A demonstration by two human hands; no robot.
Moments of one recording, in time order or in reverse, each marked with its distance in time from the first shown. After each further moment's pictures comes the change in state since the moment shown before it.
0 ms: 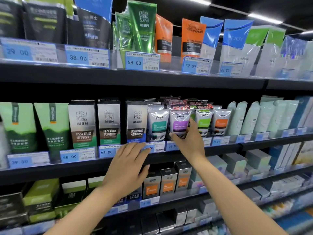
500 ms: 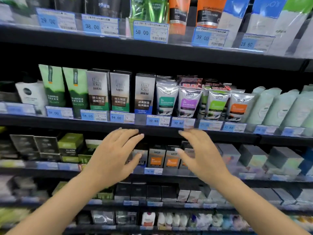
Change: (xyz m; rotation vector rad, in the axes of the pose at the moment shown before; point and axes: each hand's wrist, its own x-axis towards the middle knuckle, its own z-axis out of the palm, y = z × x) left_hand -0.064 0.045 -0.046 0.023 0.023 -0.104; right_hand -0.085 0.027 -0.063 -0.231 -0.298 -0.577
